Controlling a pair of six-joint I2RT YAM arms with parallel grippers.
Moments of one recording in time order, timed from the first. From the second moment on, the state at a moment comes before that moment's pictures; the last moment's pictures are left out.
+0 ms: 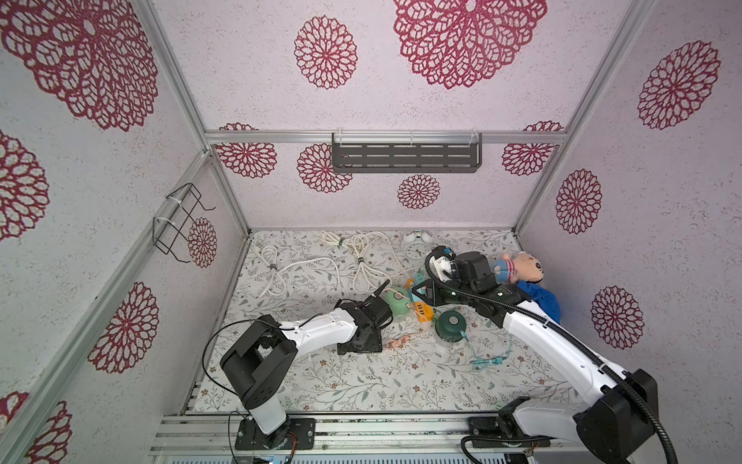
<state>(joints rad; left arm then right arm) -0.85 1.70 1.04 -0.75 -0.14 -0.92 0.52 1.29 1.09 -0.50 -0.35 0.37</state>
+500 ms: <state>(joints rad) -0.76 1.28 0.99 -0.80 -0.18 -0.94 0.64 1.47 1.30 -0.54 -0.29 0.34</state>
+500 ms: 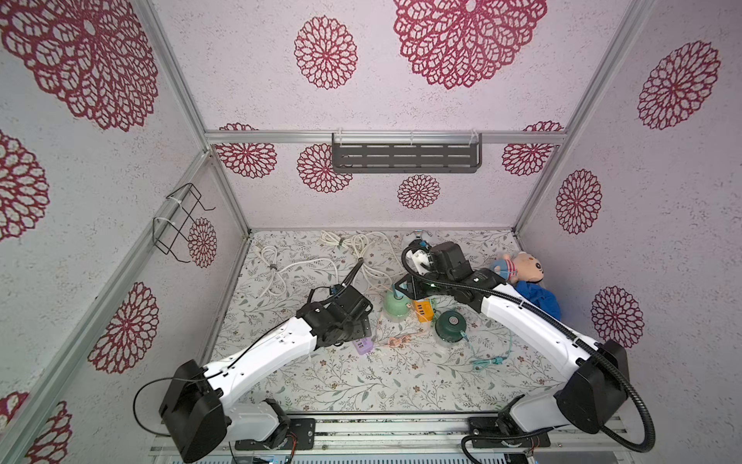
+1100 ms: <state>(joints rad) -0.63 1.43 1.06 -0.51 -0.12 -0.54 0.66 1.49 1.46 -0.59 -0.29 0.40</state>
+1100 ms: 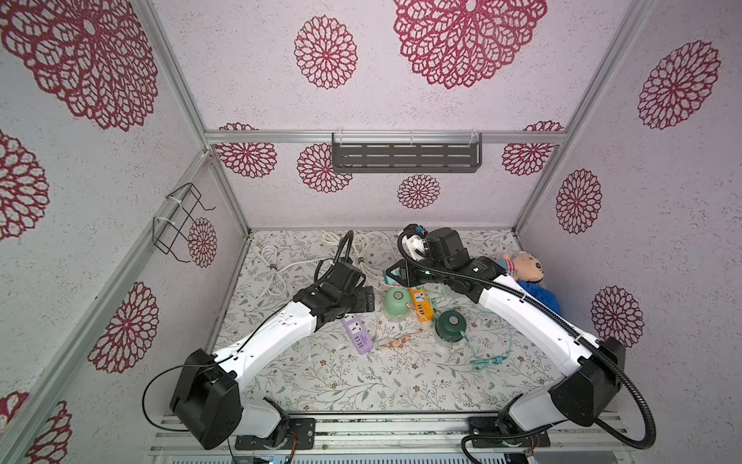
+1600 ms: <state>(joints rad) -0.60 1.65 1.08 -0.31 -0.20 -0.35 0.66 1.44 1.46 -0.62 -0.29 0.41</state>
